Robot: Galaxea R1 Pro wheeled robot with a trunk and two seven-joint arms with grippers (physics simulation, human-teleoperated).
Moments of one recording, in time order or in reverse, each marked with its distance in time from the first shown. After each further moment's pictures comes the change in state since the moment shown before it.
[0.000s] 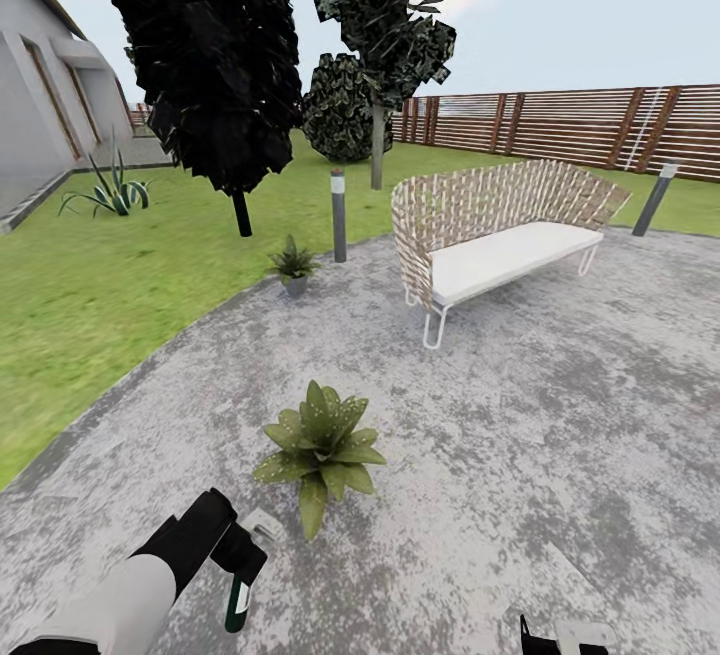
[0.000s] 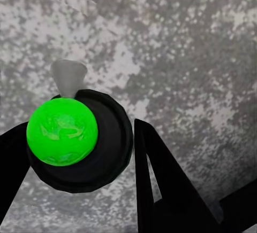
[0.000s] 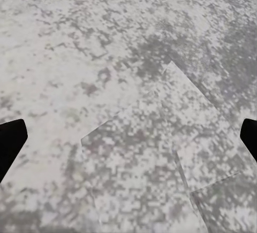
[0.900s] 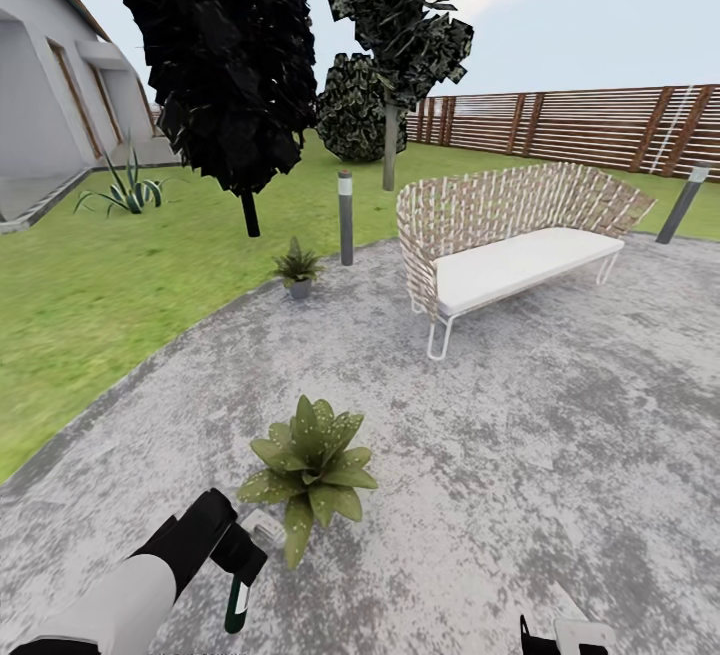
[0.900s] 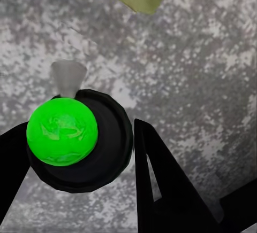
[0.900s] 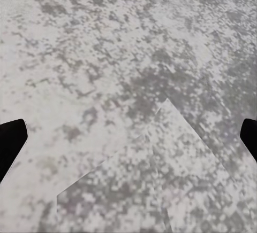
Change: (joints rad) left arm 0.000 0.000 -0.001 0.000 0.000 0.004 0.001; right arm 0.000 0.000 0.000 0.000 0.000 0.000 0.000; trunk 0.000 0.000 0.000
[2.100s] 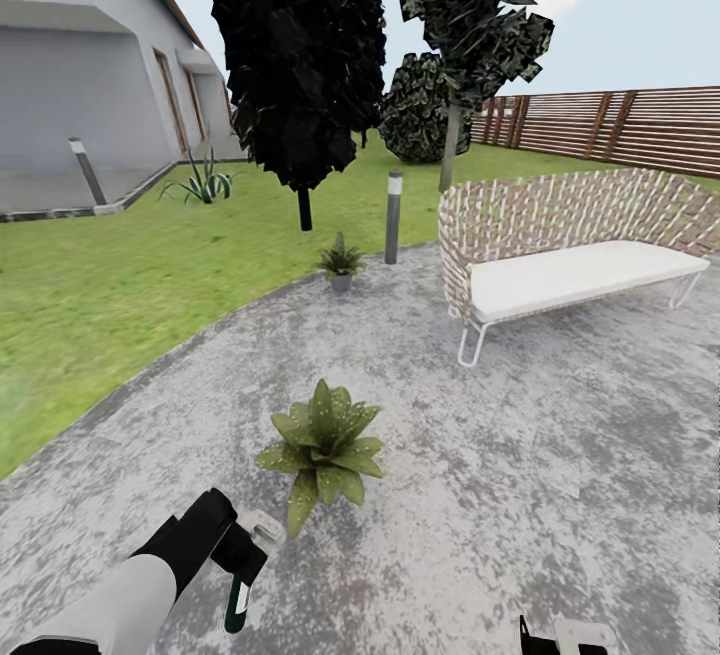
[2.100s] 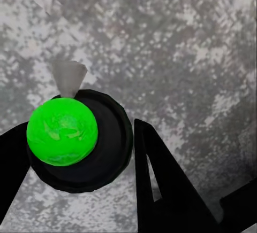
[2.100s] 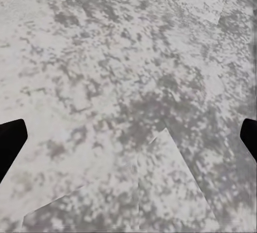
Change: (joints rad) left arm 0.000 -0.001 -0.001 -0.001 0.000 0.001 0.001; right arm 0.000 0.002 0.000 0.000 0.000 0.000 0.000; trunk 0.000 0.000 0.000
